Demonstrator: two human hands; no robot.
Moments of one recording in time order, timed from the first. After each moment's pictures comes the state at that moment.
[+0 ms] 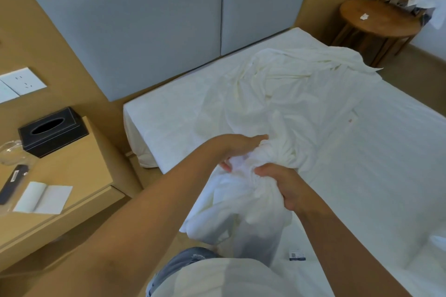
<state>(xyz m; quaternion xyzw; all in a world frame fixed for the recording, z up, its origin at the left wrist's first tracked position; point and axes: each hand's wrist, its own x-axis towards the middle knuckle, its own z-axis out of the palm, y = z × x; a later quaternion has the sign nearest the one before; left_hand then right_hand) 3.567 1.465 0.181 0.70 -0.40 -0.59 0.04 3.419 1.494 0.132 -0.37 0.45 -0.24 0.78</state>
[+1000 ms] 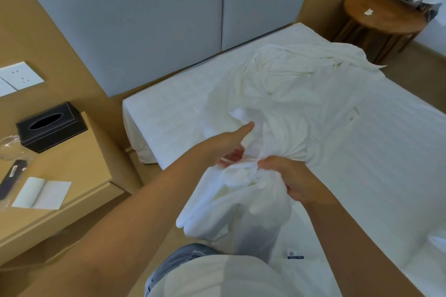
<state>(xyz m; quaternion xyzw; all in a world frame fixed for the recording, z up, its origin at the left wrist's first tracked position) 3.584 1.474 0.168 0.69 -0.34 -0.61 0.20 3.415 1.476 0.145 -0.41 0.42 -0.22 0.78</state>
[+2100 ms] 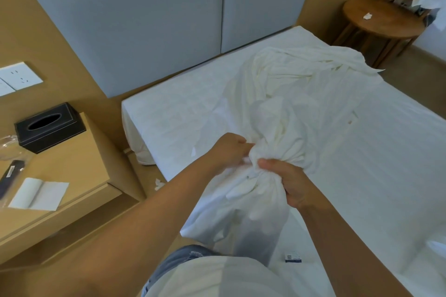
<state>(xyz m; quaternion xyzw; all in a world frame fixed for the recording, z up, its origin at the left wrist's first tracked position) 3.569 1.481 0.160 0.68 -0.43 -0.53 0.27 3.413 1.480 0.142 -0.35 0.40 -0.25 0.81</state>
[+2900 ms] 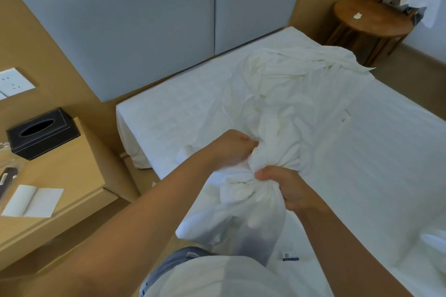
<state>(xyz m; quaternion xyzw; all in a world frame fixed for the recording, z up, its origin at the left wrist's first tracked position) 3.560 1.477 0.175 0.66 -0.45 -0.55 0.23 3.404 1.489 0.142 -0.35 0.43 -0.24 0.80</state>
